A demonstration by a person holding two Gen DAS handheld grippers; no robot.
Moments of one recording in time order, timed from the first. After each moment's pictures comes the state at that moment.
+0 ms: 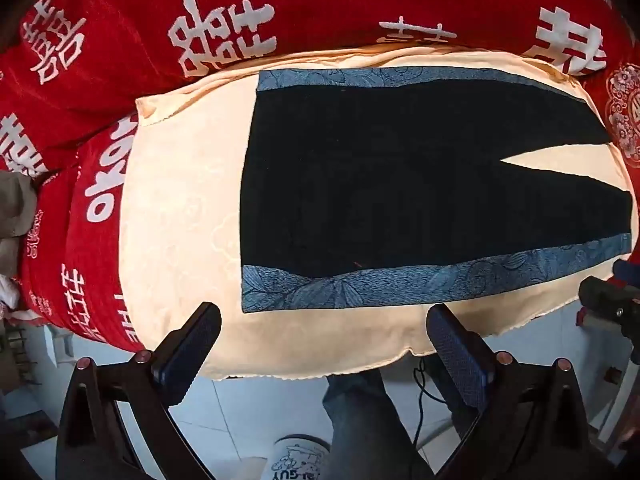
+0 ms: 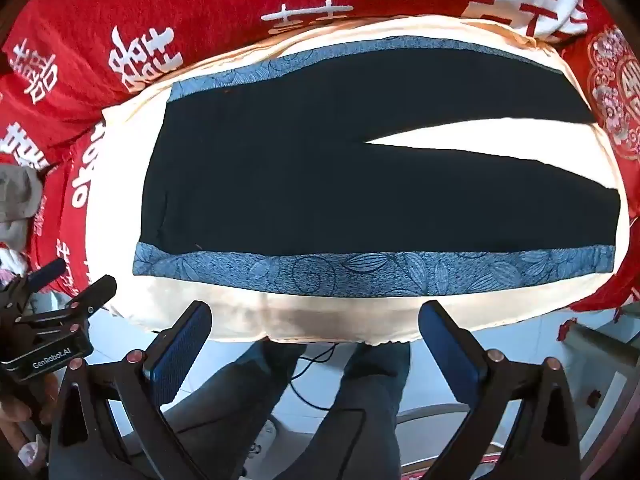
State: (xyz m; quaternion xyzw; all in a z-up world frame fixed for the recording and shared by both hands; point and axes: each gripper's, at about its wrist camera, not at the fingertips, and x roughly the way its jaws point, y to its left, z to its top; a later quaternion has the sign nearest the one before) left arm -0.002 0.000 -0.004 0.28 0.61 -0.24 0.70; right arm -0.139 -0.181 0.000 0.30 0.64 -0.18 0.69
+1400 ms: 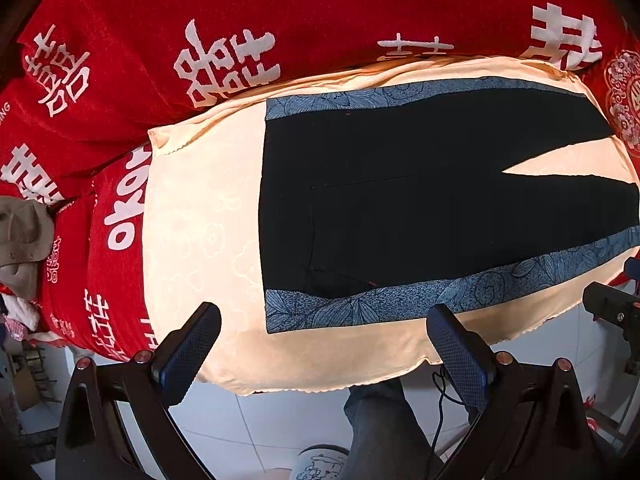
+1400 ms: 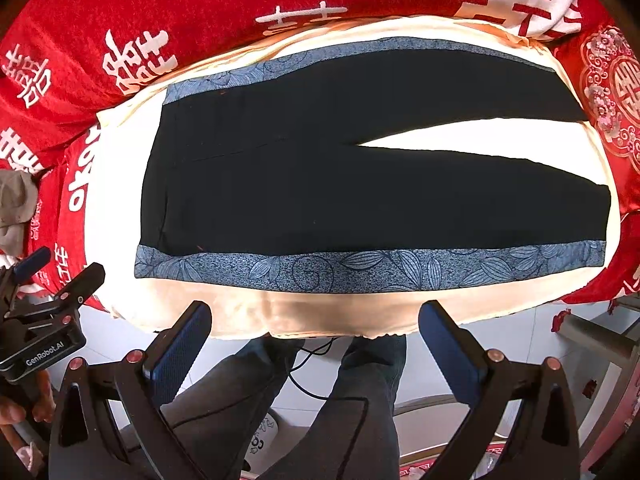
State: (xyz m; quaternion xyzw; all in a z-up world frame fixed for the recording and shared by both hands) left arm 0.008 -0.015 0.024 0.30 0.58 -0.24 0.72; right arm -0.135 -0.186 0.014 0.30 0.64 -0.19 0.68
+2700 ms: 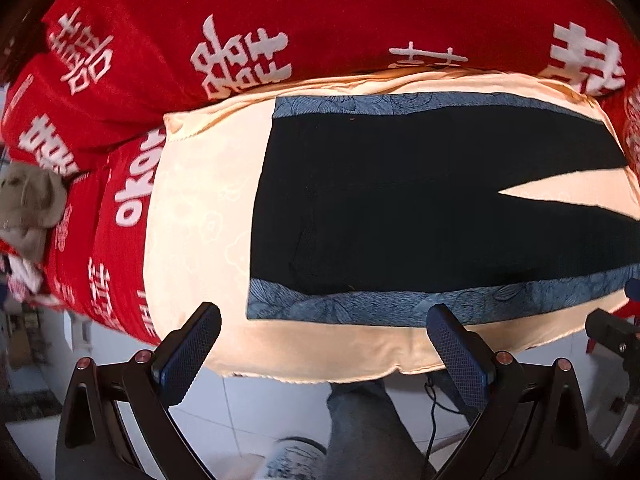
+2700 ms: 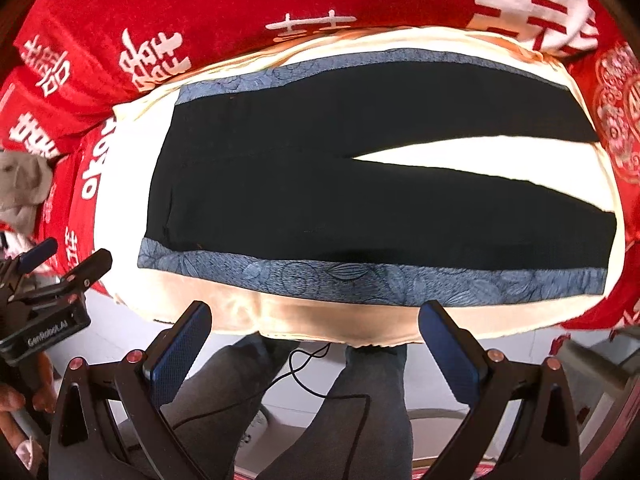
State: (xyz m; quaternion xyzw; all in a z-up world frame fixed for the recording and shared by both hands) left arm -0.015 -0.043 0.034 0.27 0.59 -0.18 0.74; right arm -0.149 -0.214 0.020 0.28 0.64 -0.14 0.70
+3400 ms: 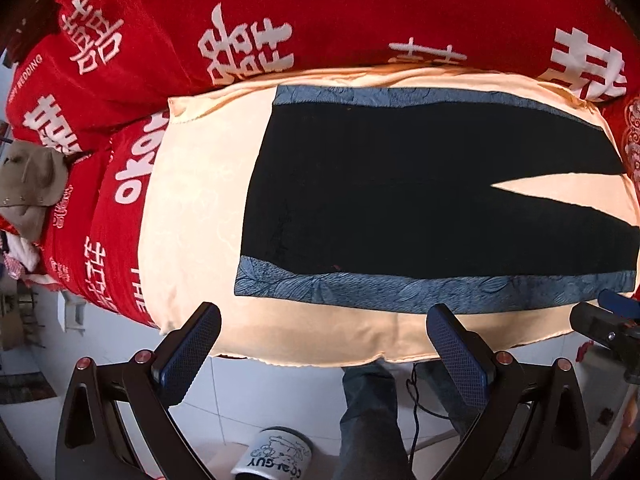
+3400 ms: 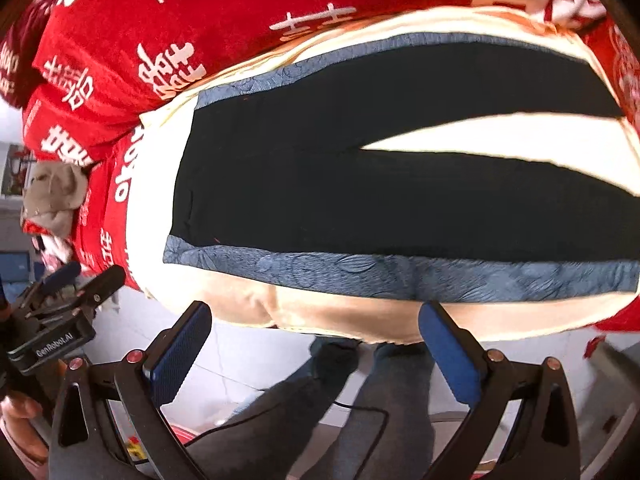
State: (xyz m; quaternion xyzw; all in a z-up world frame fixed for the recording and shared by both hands) left arm -0.031 -0.034 0.031 0.25 0.61 -0.17 0.73; right arm -0.176 -0.234 0.001 0.36 0.61 -0.09 0.70
